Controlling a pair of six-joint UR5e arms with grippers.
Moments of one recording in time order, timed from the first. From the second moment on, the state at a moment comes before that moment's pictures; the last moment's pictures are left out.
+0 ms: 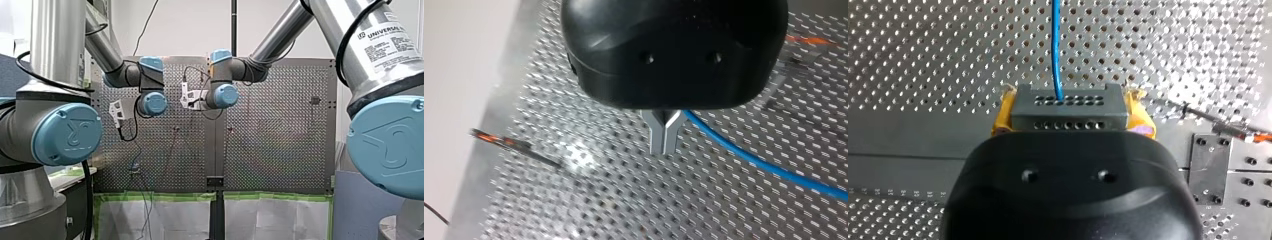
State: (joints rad) left arm -0.32 -1.62 -2.19 -2.41 -2.39 -1.76; right arm 2.45 -1.13 1.61 -0.45 1.60 1.56
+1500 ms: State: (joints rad) left arm -0.17 -1.45 -2.00 -2.68 -2.18 -1.74; right arm 2.48 -0.98 1.21 -0.13 1.53 1.63
